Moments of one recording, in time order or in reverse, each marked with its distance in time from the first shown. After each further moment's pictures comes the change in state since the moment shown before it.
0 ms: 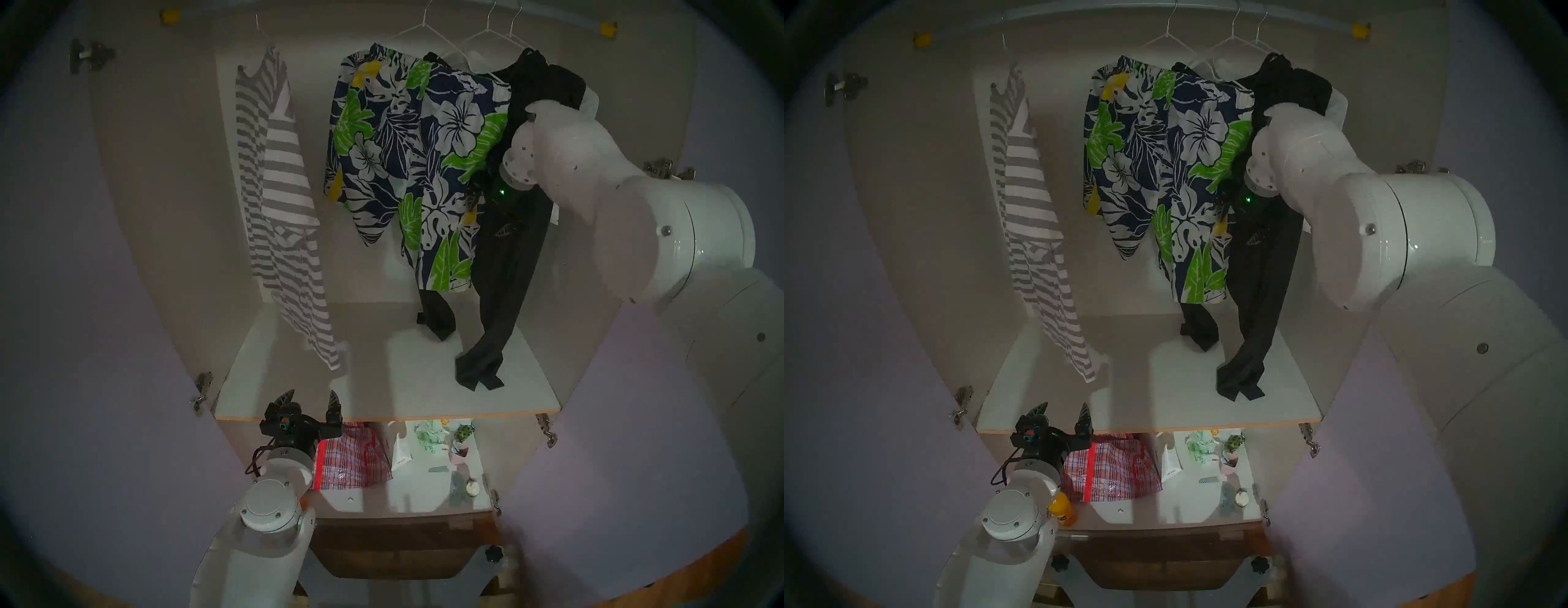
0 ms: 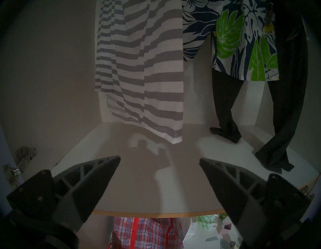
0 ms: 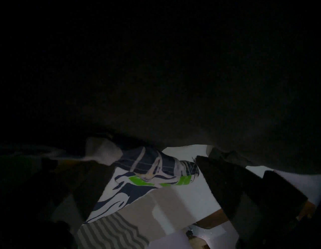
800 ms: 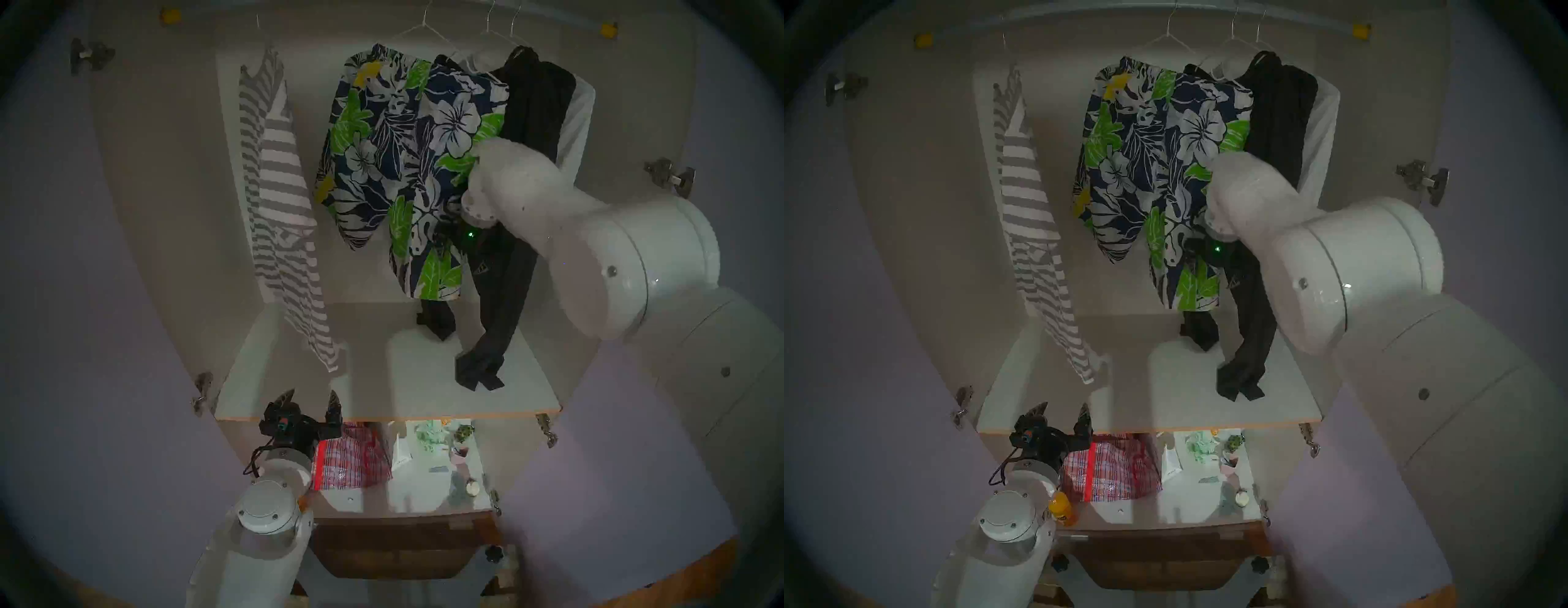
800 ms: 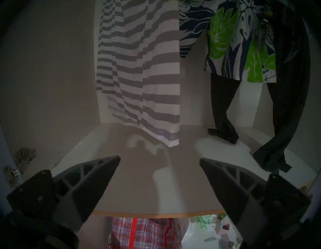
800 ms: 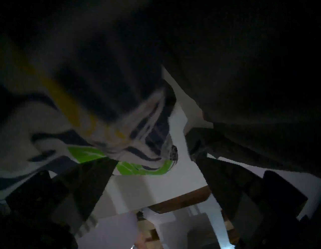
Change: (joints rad) left arm 0.006 0.020 0.010 -0.012 -0.017 0.000 0.004; right arm -0.156 -0.128 -0.239 0.017 -0.093 0.063 0.013
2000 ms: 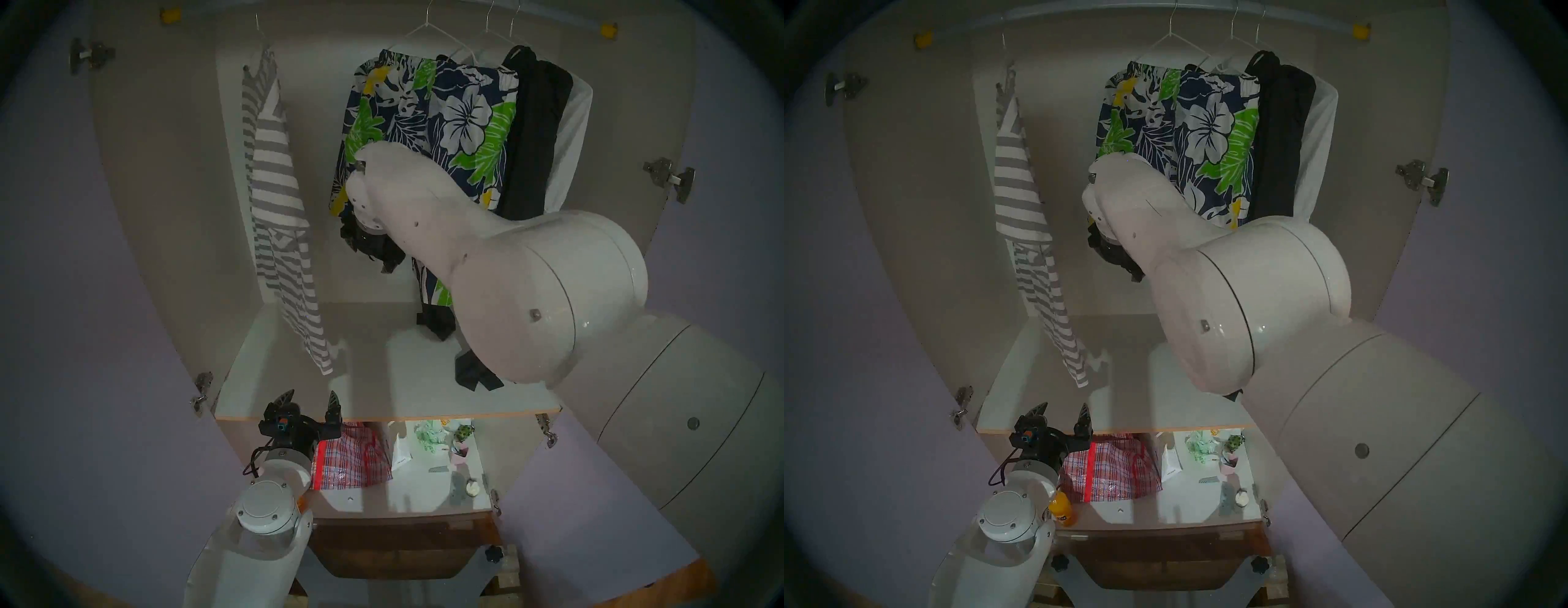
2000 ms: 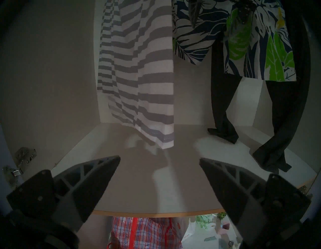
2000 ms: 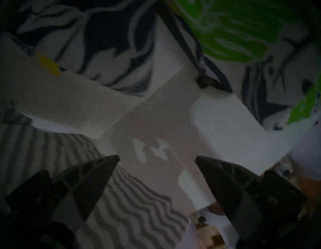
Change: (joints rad) left arm -0.001 0.022 0.016 -0.002 -0.018 0.000 0.019; right arm -0.026 -0.289 0.127 -0.103 0.009 -0.477 0.002
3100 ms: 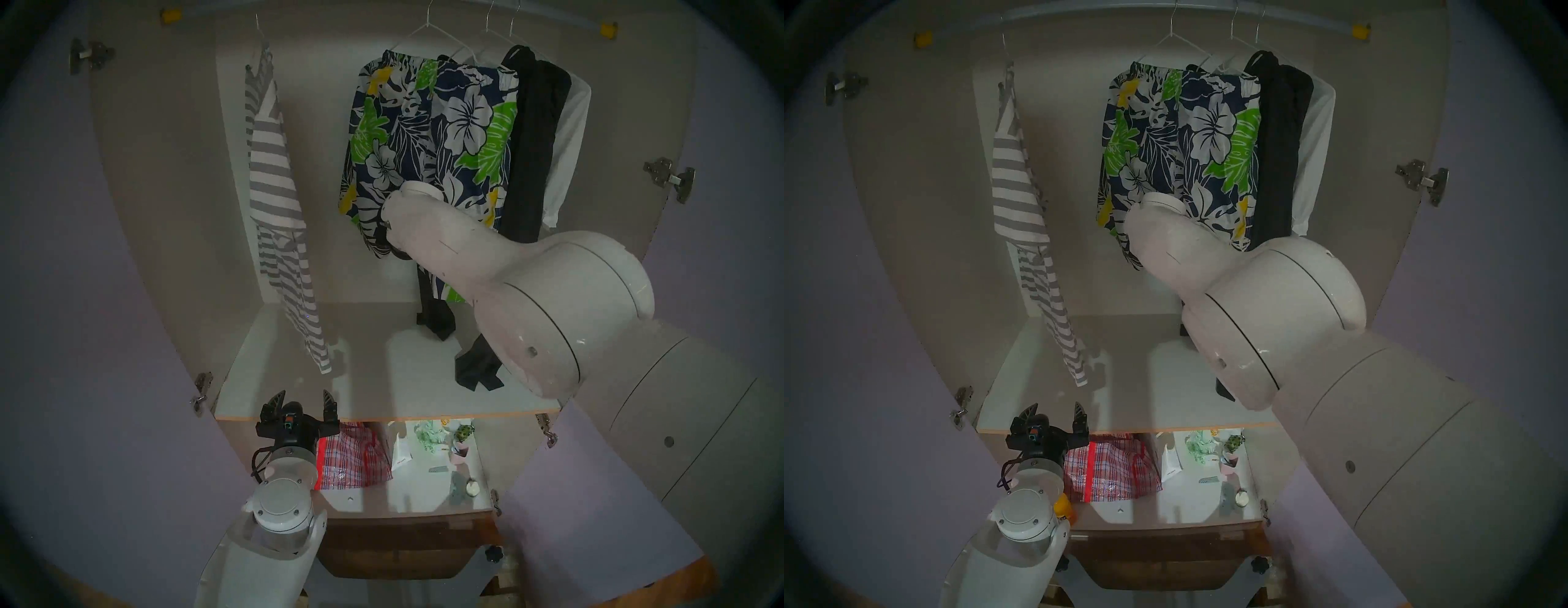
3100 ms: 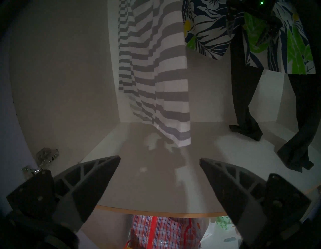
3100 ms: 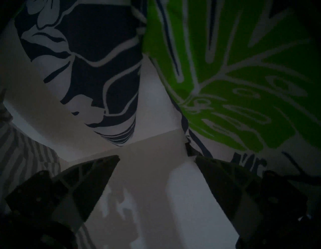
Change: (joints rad) left arm -0.052 -0.022 0.047 0.072 0.102 0.017 0.226; right arm -0.070 0.116 -0.350 0.068 -0.257 -0.047 0.357
